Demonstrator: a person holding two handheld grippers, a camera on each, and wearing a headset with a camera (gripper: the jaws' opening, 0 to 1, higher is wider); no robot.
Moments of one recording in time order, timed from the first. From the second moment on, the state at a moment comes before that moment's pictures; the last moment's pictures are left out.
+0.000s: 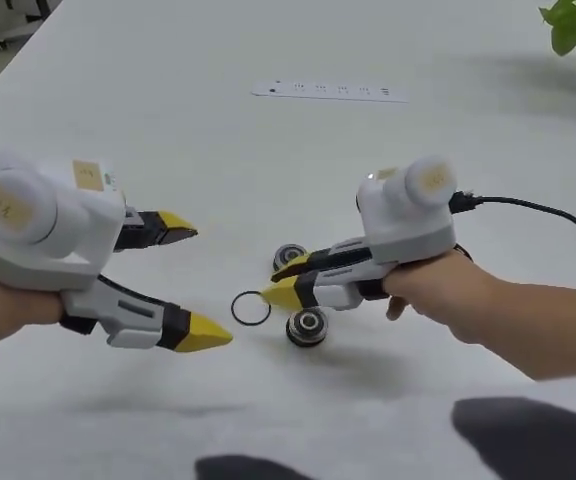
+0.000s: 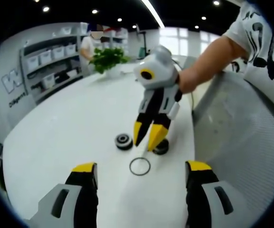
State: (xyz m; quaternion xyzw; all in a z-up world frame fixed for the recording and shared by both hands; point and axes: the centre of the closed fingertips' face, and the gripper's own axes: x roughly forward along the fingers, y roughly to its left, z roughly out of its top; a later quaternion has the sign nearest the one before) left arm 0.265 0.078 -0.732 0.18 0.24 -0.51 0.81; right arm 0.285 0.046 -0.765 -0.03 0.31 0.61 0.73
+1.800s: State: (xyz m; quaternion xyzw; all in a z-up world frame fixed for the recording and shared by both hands) left arm 0.269 0.036 -0.742 0.20 0.25 -0.55 0.77; right arm 0.274 -0.008 -0.772 -0.06 0.31 0.61 0.73
